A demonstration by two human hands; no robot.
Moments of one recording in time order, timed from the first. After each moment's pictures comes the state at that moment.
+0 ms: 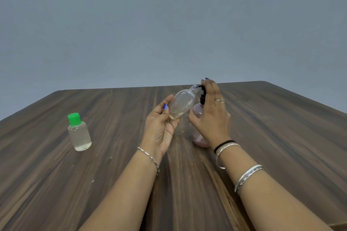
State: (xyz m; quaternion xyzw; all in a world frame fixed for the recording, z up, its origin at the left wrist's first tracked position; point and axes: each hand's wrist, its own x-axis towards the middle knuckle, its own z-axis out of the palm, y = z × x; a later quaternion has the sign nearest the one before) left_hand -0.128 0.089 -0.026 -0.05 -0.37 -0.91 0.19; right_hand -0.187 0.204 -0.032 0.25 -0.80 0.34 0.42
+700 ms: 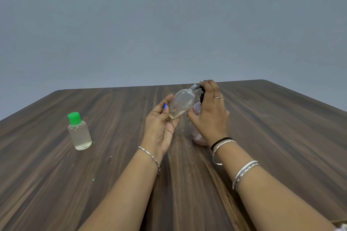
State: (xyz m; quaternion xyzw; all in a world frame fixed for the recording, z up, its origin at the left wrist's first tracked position) left_hand -0.129 0.090 -0.027 -0.04 -0.37 -0.91 0.20; right_hand -0.186 0.197 -0.032 0.23 -0.80 0.34 0.44
